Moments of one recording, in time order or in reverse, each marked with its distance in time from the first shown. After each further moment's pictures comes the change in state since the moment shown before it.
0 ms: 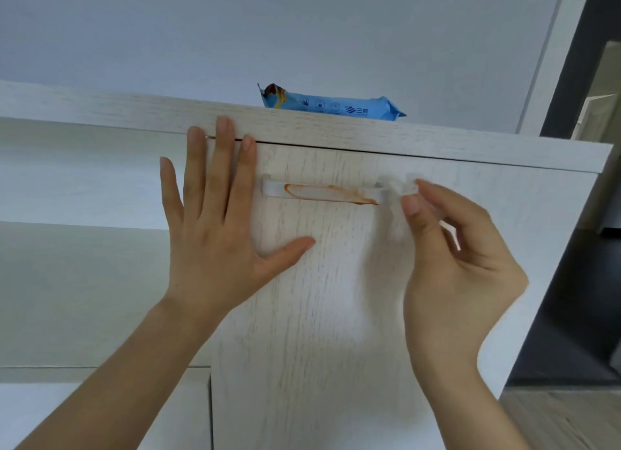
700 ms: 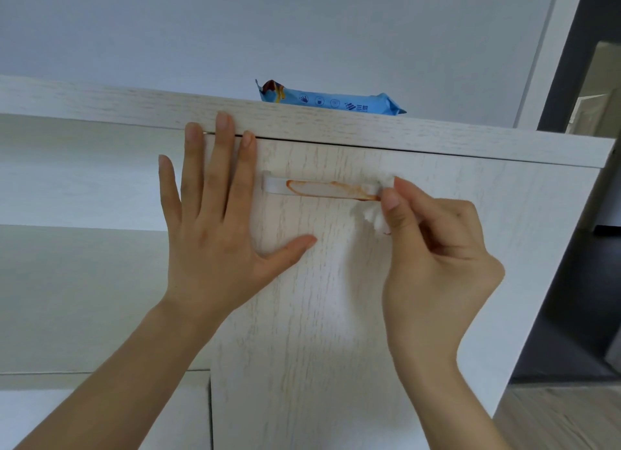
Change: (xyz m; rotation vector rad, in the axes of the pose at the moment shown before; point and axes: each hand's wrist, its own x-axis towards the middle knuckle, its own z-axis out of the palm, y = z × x) left_hand -0.001 -0.001 0.001 -0.030 0.021 0.010; right_hand -0.004 -0.004 0.013 -0.035 0.025 0.068
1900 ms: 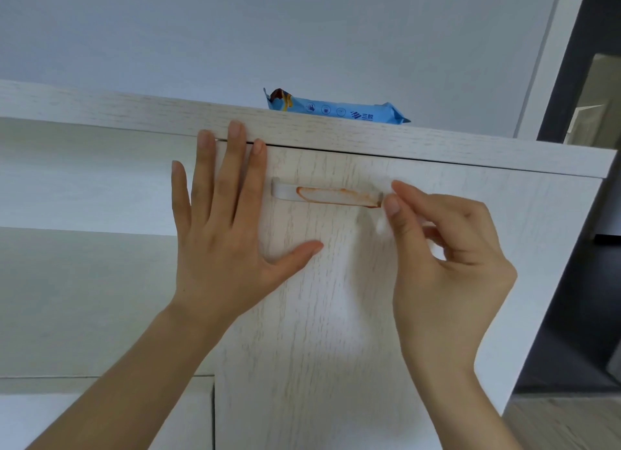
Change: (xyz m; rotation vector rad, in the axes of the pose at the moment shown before) left_hand -0.001 -0.001 0.001 -0.017 0.010 -0.001; right_hand 0.000 -0.003 -0.003 -0.132 -0.052 -0.175
